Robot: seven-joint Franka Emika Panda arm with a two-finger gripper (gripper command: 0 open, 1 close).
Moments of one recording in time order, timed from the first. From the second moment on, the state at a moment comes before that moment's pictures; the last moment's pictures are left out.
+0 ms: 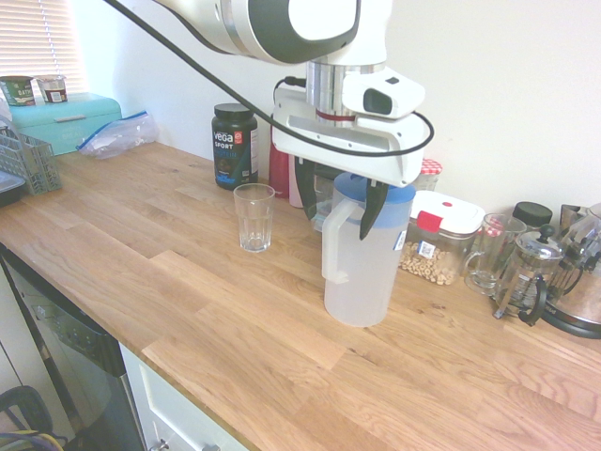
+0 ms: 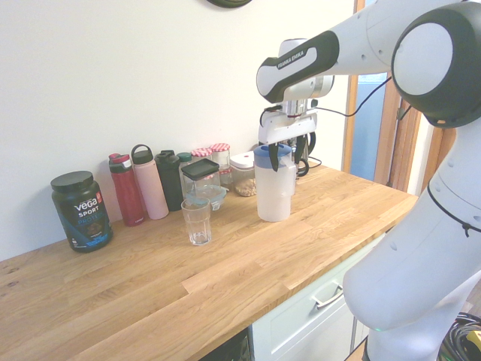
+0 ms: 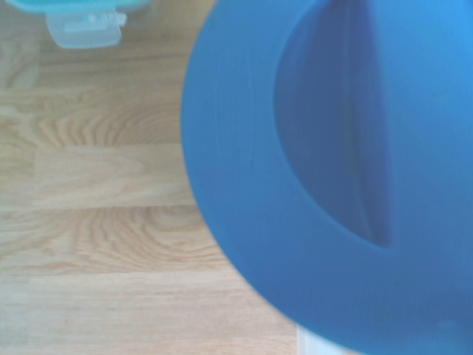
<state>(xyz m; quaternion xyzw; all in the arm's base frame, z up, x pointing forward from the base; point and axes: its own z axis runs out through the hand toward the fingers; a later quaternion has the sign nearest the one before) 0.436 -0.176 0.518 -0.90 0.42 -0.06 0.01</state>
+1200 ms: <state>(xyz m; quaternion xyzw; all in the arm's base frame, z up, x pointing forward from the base) 0.442 -0.186 0.491 -0.90 0.43 -0.05 0.00</state>
